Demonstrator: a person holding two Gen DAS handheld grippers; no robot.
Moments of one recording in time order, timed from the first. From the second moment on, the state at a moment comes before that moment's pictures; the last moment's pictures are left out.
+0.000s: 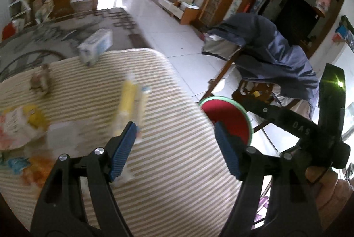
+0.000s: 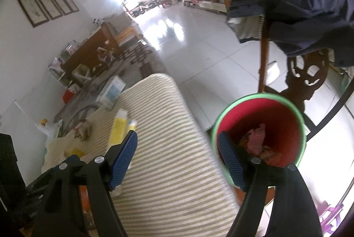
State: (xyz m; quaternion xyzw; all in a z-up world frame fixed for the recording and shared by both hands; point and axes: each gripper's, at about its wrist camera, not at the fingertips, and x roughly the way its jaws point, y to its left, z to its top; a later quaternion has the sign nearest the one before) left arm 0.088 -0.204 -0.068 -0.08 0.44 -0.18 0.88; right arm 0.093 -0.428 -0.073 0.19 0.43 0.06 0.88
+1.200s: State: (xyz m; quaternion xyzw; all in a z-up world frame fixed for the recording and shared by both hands) left arm -0.012 0.087 -0.102 -0.16 0.46 0.05 0.87; right arm 0.056 -0.096 -0.143 -0.11 0.51 0.28 0.81
